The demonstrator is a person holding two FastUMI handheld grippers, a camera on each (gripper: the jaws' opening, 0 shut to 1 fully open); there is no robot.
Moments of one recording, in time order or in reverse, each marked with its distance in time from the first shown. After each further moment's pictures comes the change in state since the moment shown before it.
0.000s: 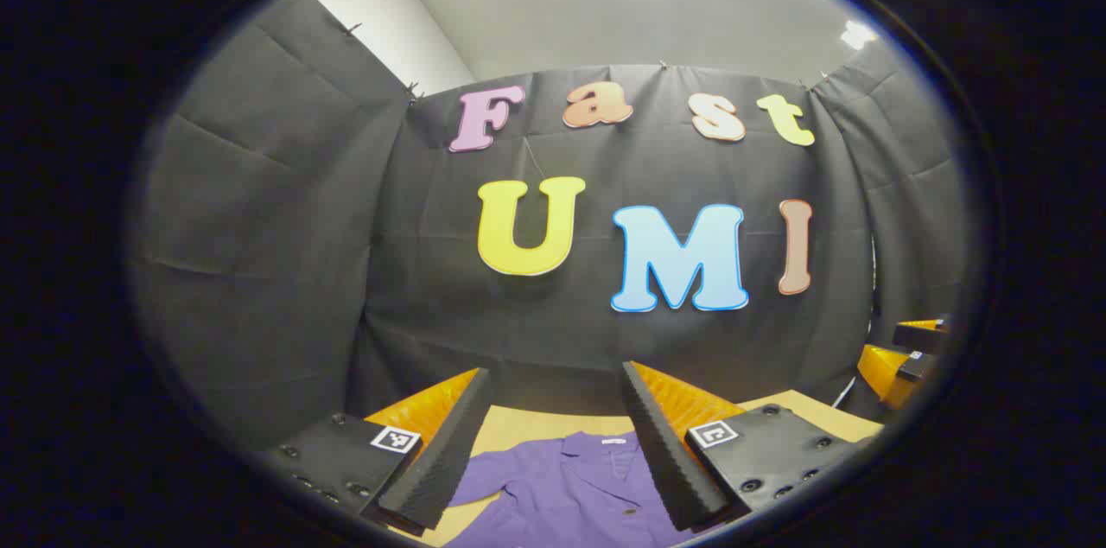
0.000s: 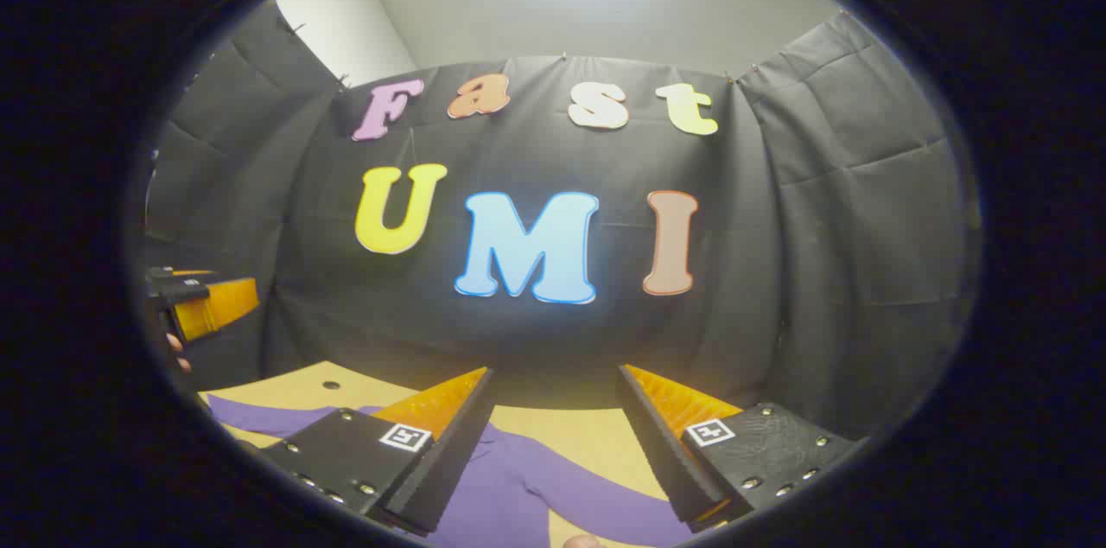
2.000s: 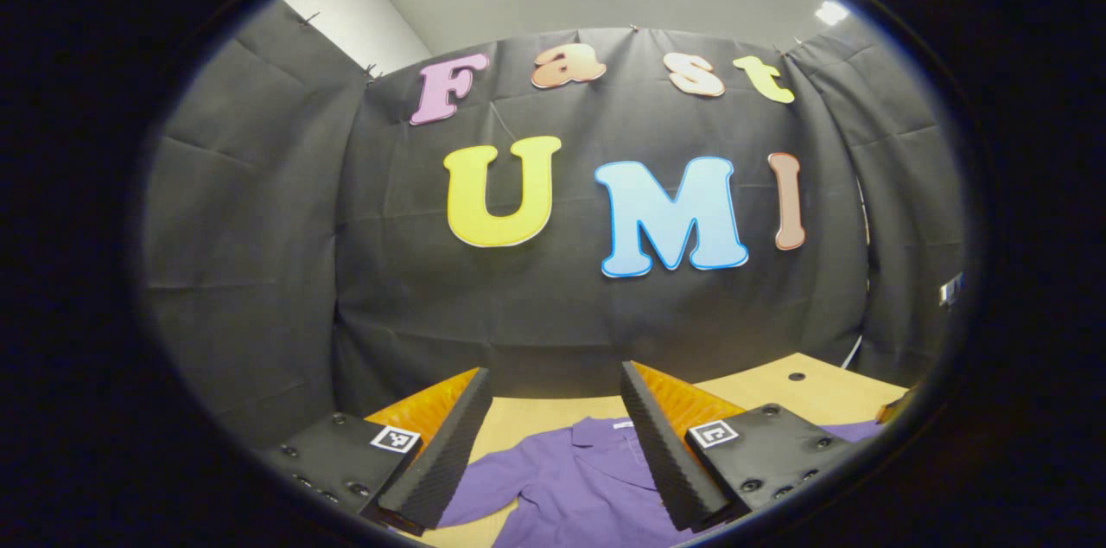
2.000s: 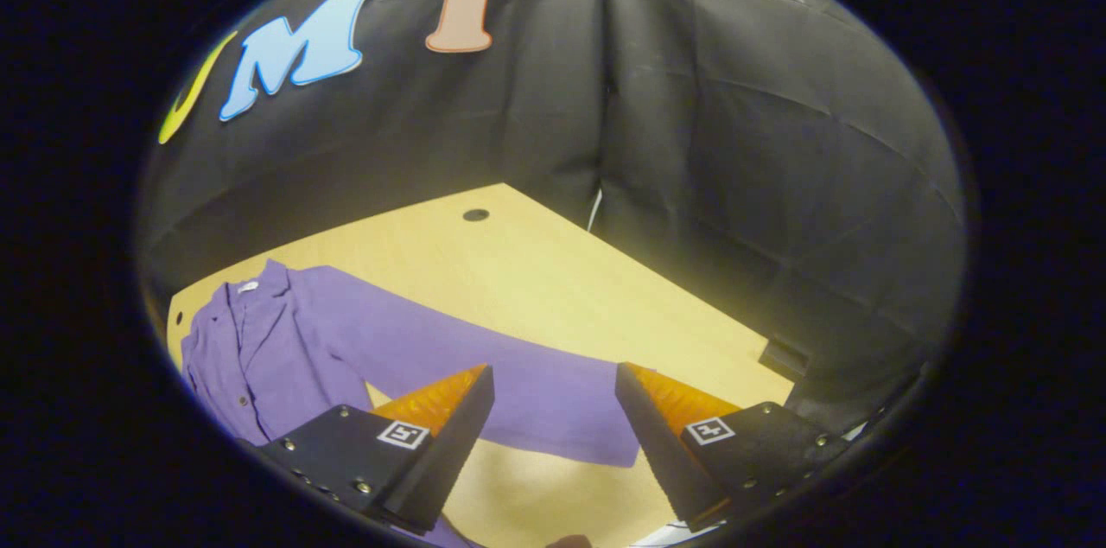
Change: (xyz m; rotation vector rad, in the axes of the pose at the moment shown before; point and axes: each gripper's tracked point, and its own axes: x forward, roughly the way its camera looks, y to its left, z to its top) left arm 0.064 0.009 -0.063 0.068 0.097 -0.084; right arm -0.048 -0.144 -0.269 0.216 0.748 -0.566
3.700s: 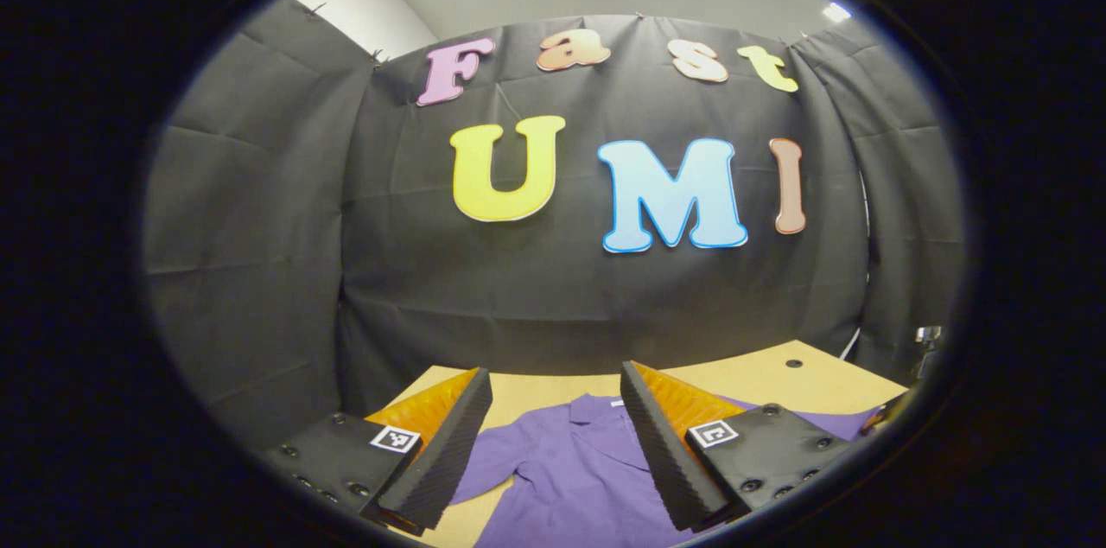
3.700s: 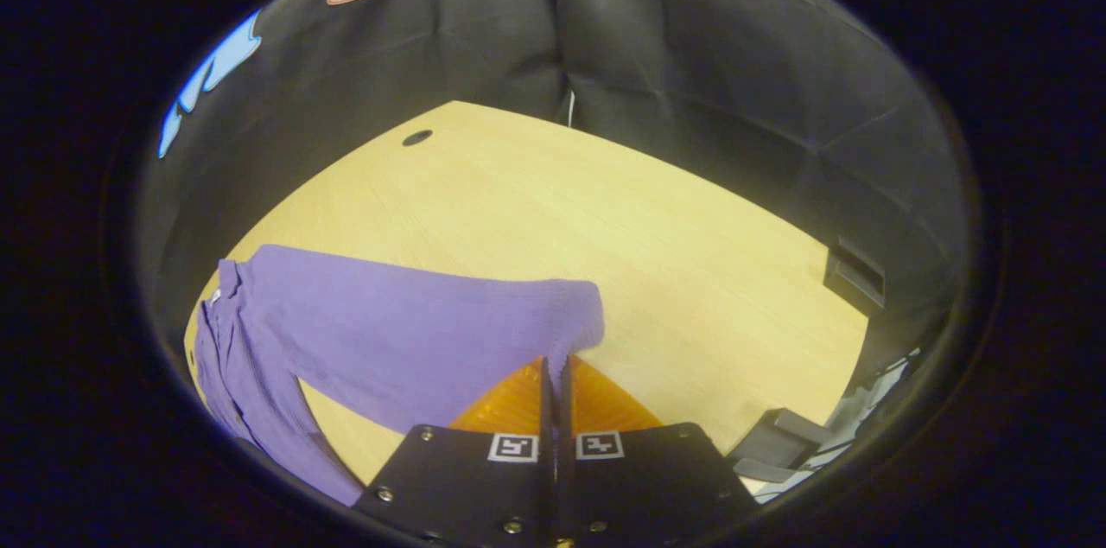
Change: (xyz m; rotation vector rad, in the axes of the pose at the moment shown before) left arm -0.024 0.003 -0.032 -0.021 0.069 0.024; right arm 0.083 -0.018 -0.055 0.154 0.246 0.081
